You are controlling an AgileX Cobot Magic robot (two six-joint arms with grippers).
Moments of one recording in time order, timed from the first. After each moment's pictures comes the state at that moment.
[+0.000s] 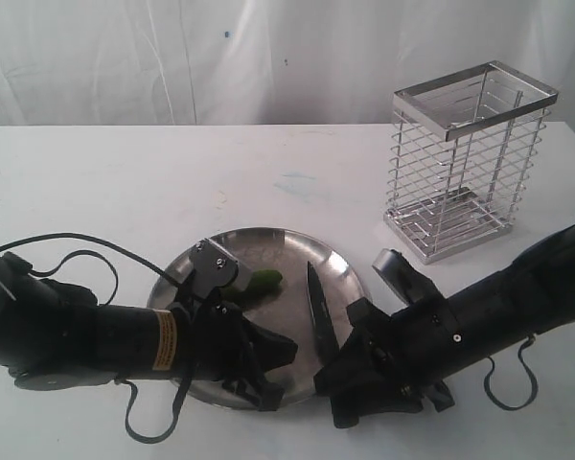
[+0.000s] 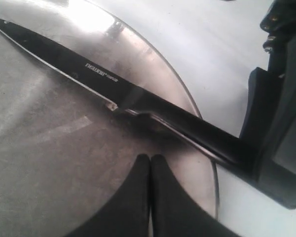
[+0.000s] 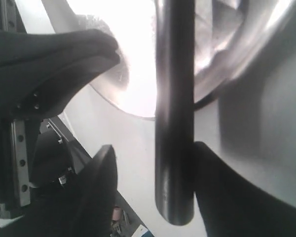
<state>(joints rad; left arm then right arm) -0.54 1.87 -0.66 0.80 -0.68 -0.73 0.19 1.95 -0.75 1.29 1.05 -0.93</state>
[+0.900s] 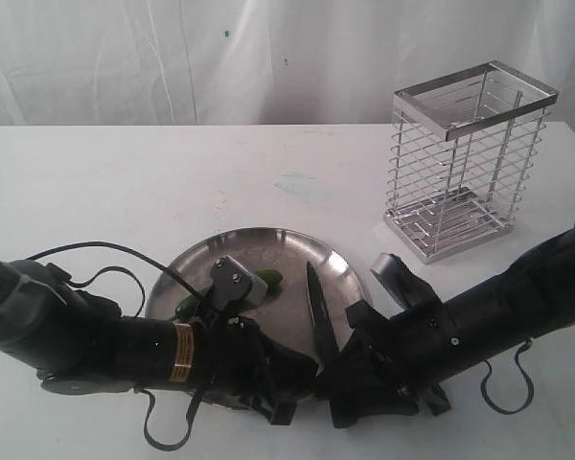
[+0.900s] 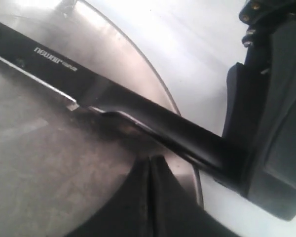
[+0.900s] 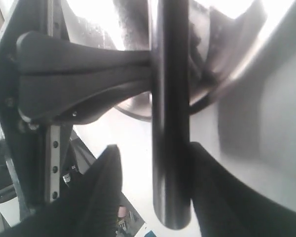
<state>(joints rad) -0.54 2.00 -0.71 0.87 -0.82 -0.78 0.19 1.98 -0.75 1.30 1.06 -0.95</state>
